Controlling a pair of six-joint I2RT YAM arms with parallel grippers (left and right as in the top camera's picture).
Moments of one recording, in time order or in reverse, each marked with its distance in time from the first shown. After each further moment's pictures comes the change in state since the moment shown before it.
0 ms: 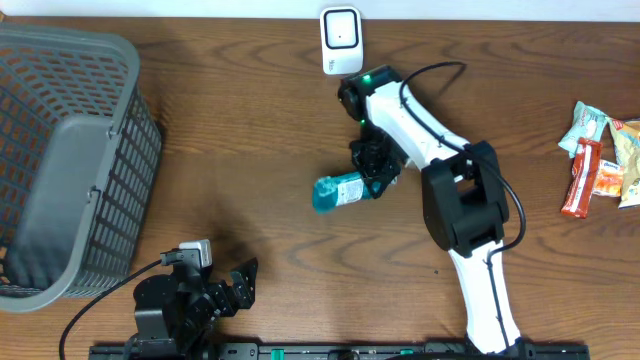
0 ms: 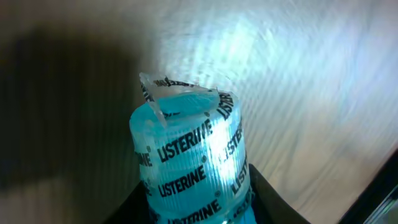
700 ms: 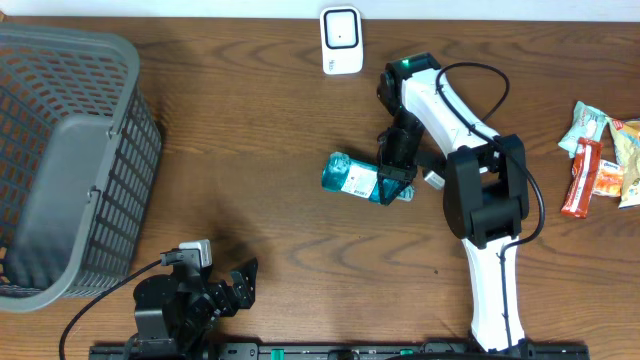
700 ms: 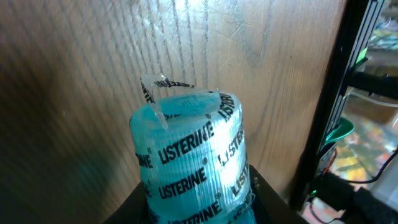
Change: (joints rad) left arm 0.000 0.000 0.000 0.000 0.000 0.000; right arm -0.135 0.003 0.012 -0.203 -0.223 0.187
